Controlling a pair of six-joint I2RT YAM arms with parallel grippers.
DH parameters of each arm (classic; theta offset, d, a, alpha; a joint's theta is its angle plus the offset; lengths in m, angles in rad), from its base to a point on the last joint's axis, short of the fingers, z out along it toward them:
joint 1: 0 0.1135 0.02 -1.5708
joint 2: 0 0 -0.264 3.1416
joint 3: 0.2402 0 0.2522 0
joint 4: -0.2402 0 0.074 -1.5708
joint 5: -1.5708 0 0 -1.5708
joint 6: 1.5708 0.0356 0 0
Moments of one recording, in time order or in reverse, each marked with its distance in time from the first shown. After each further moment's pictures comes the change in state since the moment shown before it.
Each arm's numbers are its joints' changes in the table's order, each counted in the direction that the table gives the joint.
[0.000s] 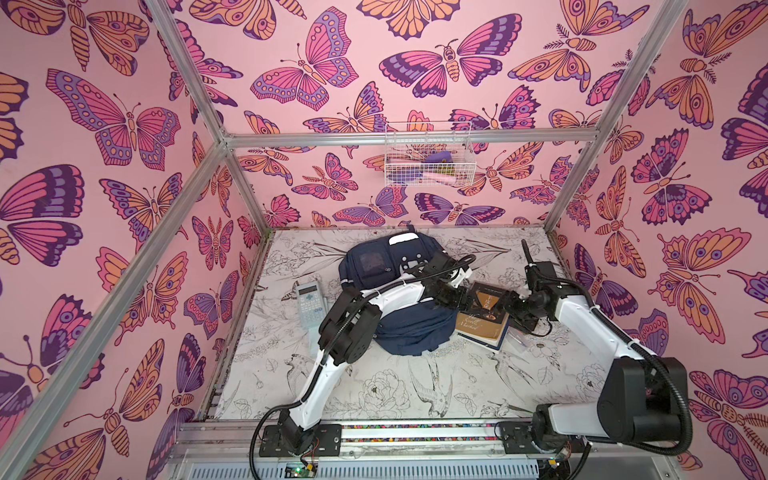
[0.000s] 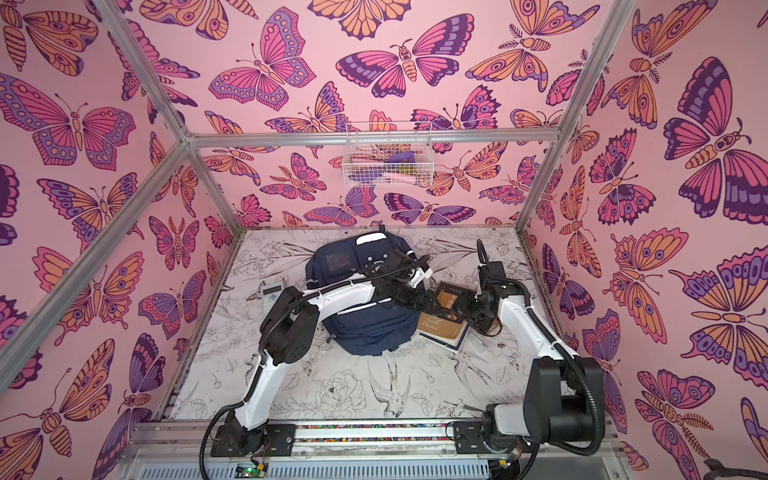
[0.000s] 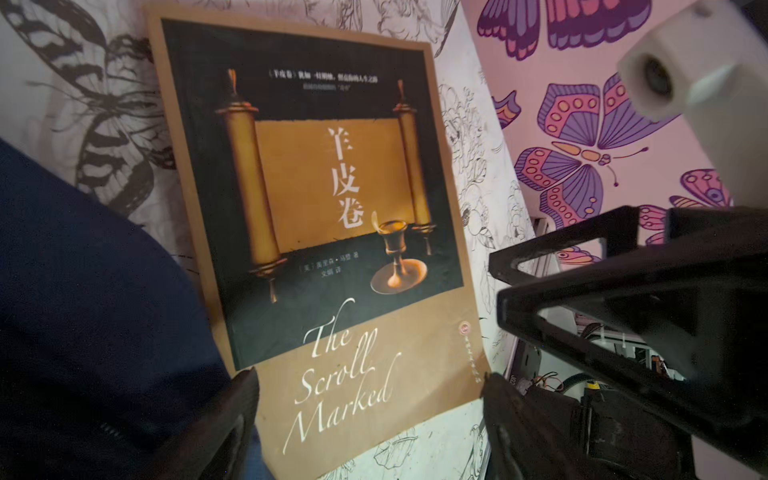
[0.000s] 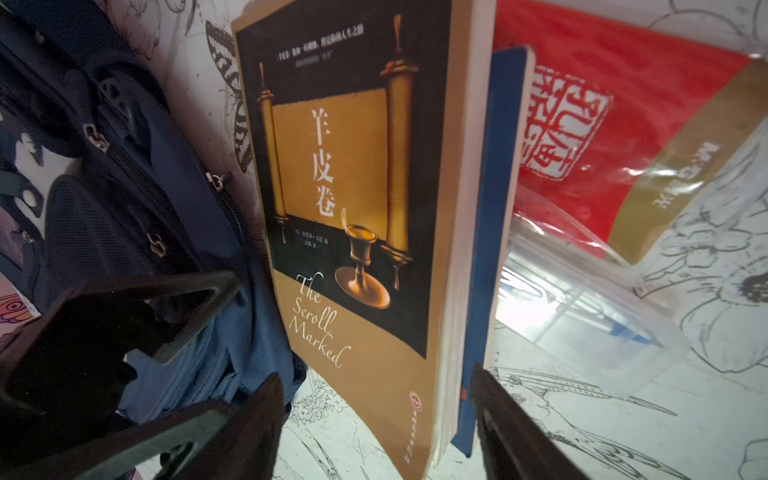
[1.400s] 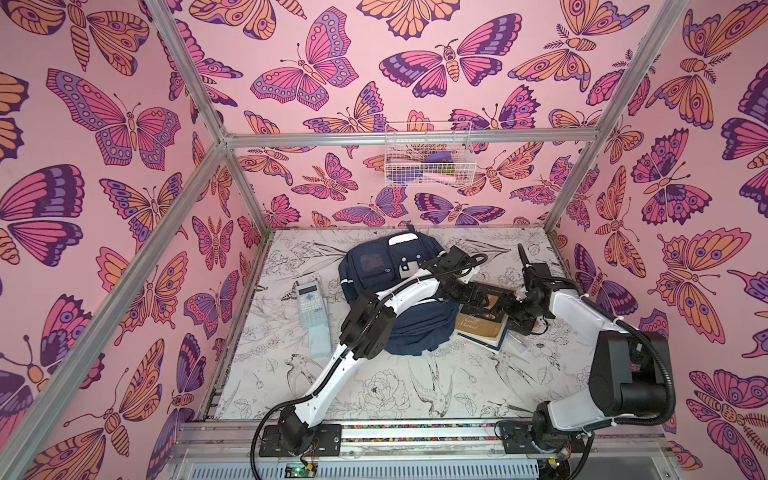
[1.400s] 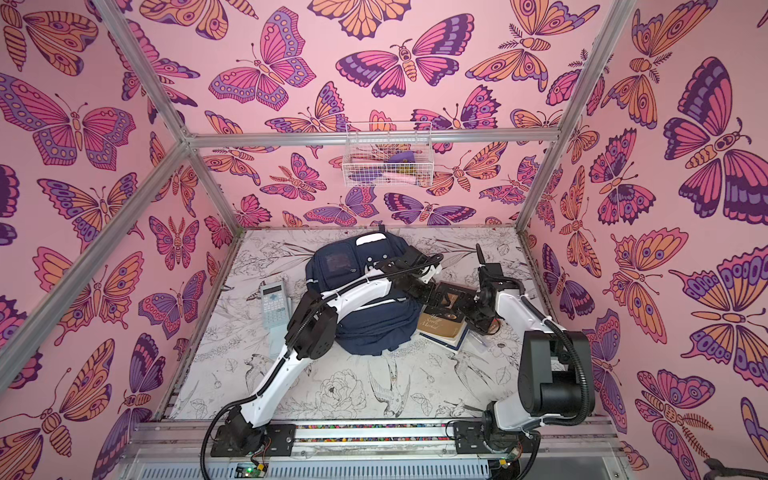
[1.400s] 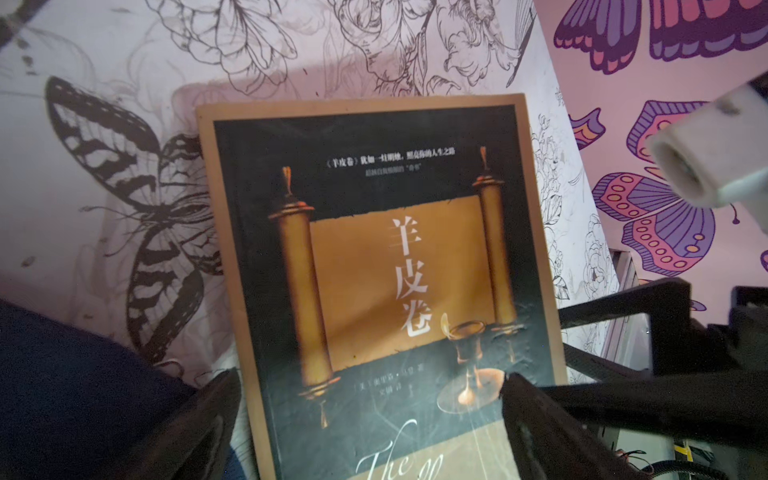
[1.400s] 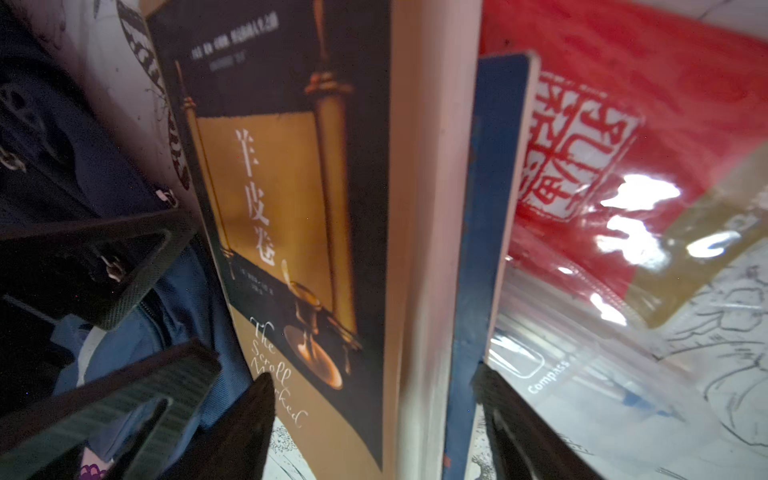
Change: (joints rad) left arm -0.028 0.237 0.395 -0.219 0.144 0.046; right arm -0.047 0.128 -0.004 0.048 0.018 -0.050
